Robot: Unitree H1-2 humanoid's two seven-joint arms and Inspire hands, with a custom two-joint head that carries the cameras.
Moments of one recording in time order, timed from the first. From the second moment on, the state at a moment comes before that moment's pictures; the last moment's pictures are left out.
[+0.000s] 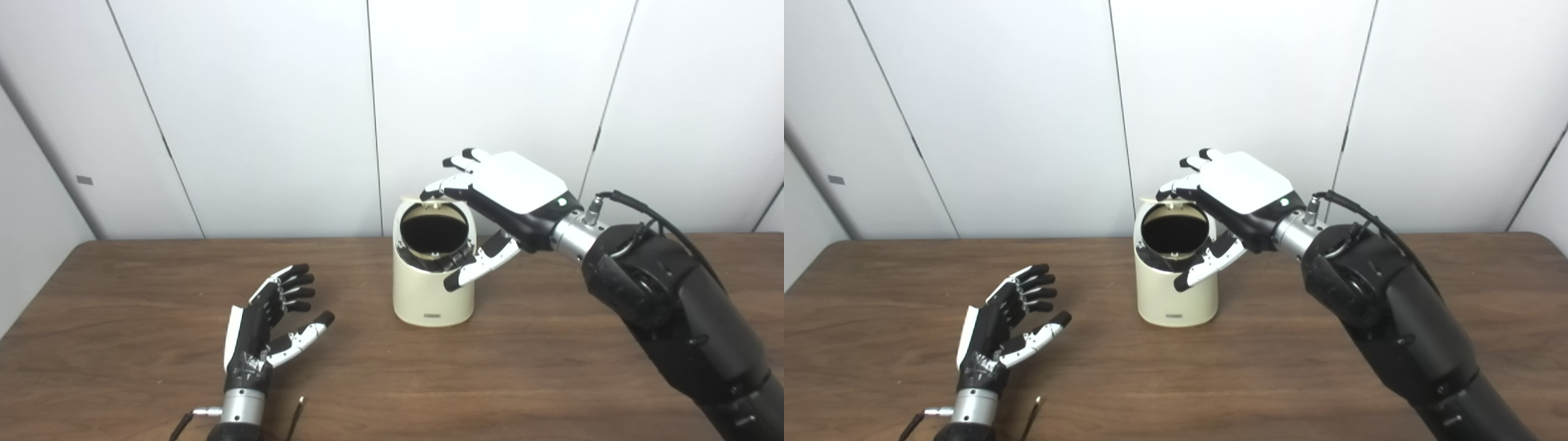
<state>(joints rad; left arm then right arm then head) -0.17 0.06 0.07 0.18 0.06 -0.30 0.05 -0.74 -0.43 0.37 -0.21 -0.84 0.03 0.52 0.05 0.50</state>
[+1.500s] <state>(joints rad) -0.14 0.03 0.07 0.13 0.07 -0.24 0.05 -0.70 -0.45 0.45 -0.21 -0.98 -0.05 0.62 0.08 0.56</state>
